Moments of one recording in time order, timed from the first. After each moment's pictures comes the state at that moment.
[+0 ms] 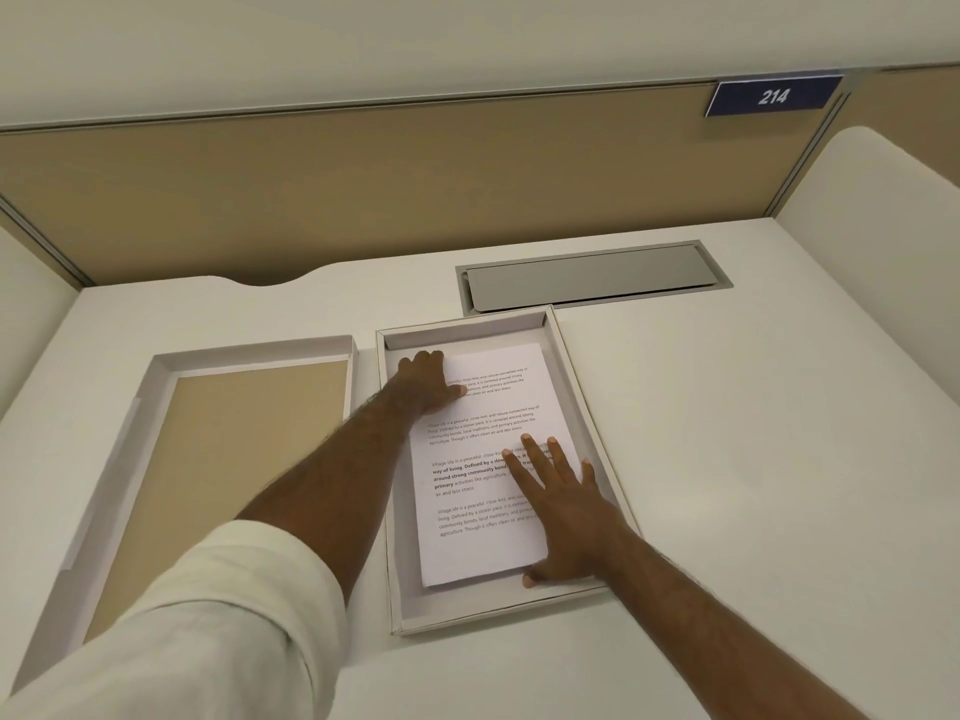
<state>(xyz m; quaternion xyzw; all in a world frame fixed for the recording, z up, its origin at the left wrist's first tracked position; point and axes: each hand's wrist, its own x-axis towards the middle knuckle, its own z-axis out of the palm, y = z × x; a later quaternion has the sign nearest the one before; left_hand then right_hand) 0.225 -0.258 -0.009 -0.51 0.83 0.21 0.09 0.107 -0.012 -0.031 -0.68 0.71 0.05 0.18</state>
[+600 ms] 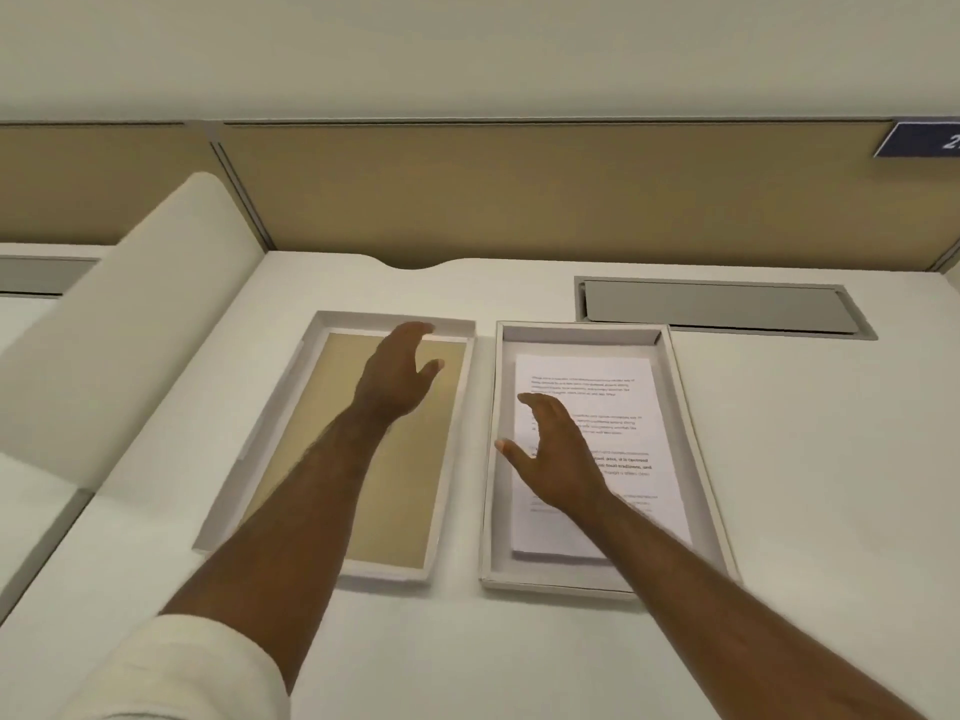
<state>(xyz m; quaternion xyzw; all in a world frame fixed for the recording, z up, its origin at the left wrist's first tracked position) 0.406 -0.225 0.041 -0.54 0.79 0.16 -0.24 0.209 -0.082 0.023 -0.62 0.68 -0.30 0.25</state>
